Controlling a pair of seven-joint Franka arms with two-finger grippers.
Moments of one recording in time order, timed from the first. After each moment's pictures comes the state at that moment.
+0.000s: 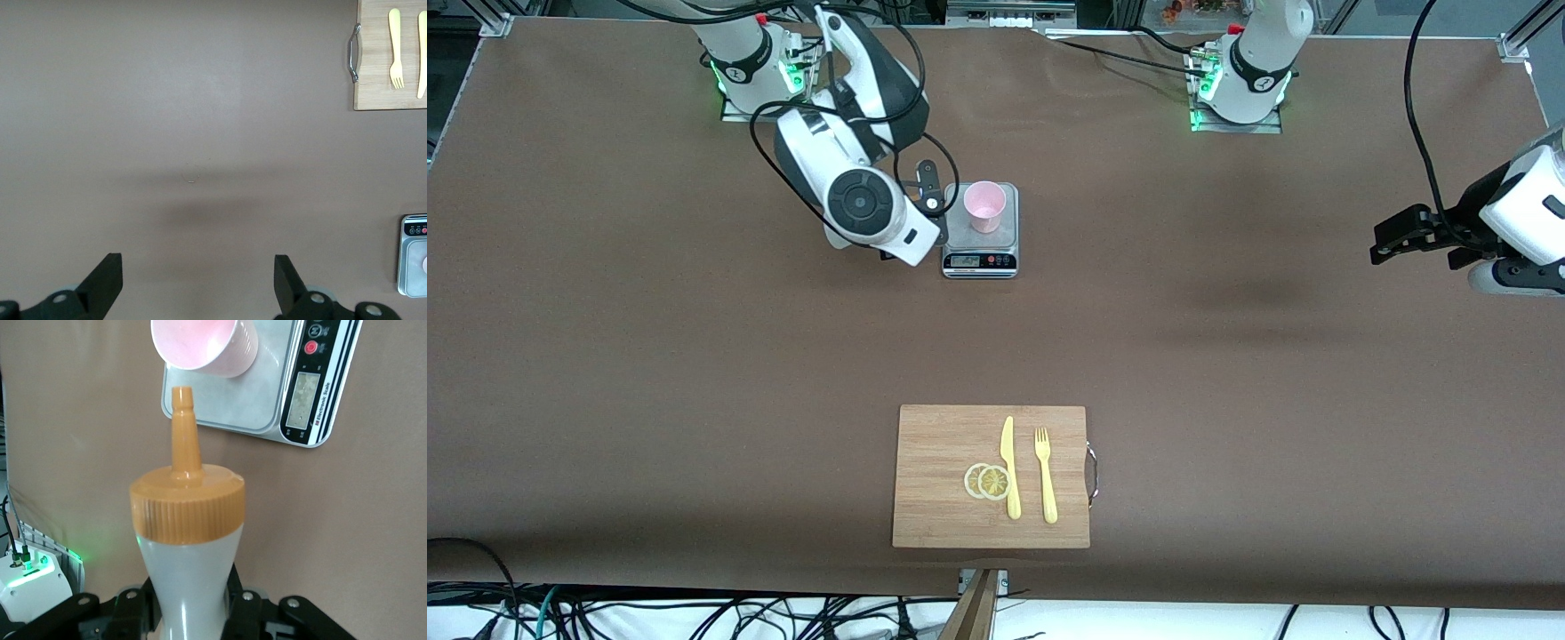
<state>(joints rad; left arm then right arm) 0.11 0.15 -0.16 -1.43 -0.01 1.53 -0.03 0.56 0.41 0.10 -1.69 0.07 1.67 -1.14</state>
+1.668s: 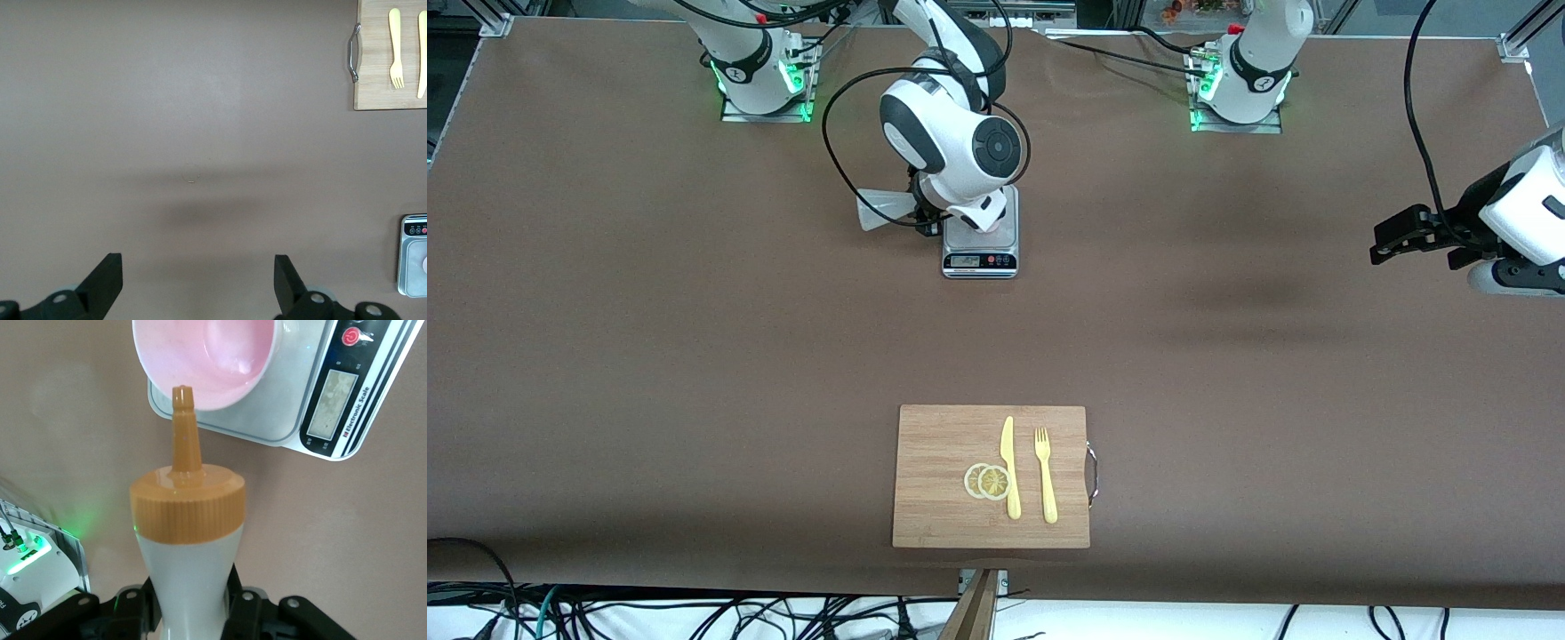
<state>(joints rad) 0.11 0.15 -0.16 -1.43 -0.01 1.53 -0.03 0.67 0.51 0.20 -1.61 -0.18 1.59 -0.88</state>
